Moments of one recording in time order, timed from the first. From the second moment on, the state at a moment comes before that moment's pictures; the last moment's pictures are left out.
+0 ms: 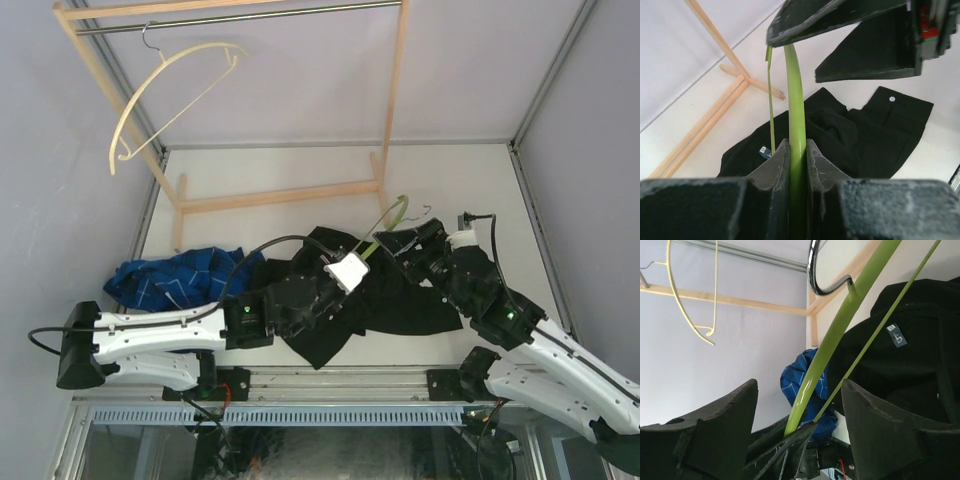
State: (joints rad) left arm -1.35 1.14 0.88 0.08 -0.55 0.13; right arm 0.83 0.67 0.75 -0.30 0.29 1.28
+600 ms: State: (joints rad) left arm -1.40 1.15 0.89 0.07 -0.60 0.22; right arm 0.81 0.71 0.73 -0.29 0.23 1.34
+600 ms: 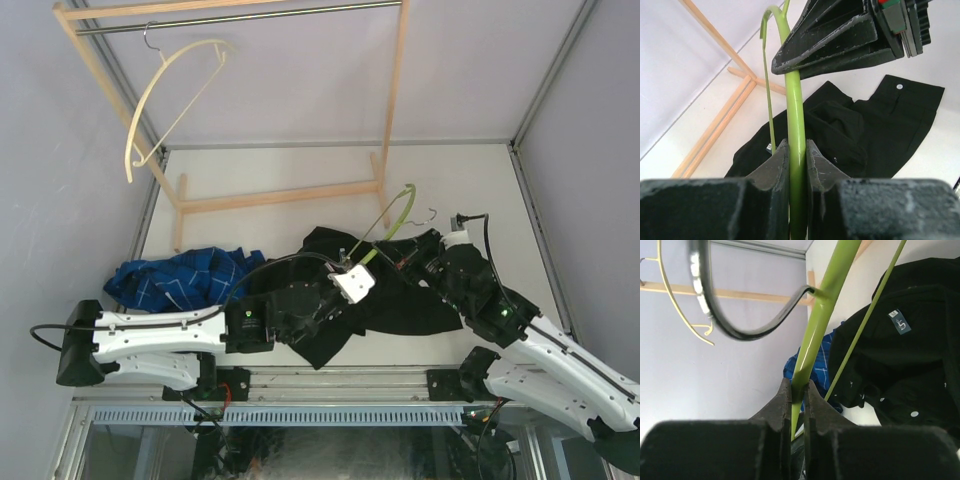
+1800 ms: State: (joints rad) left arm -1.25 0.70 0.82 -0.06 -0.43 0.18; right arm 0.44 0.65 0.81 -0.44 -0.48 0.70
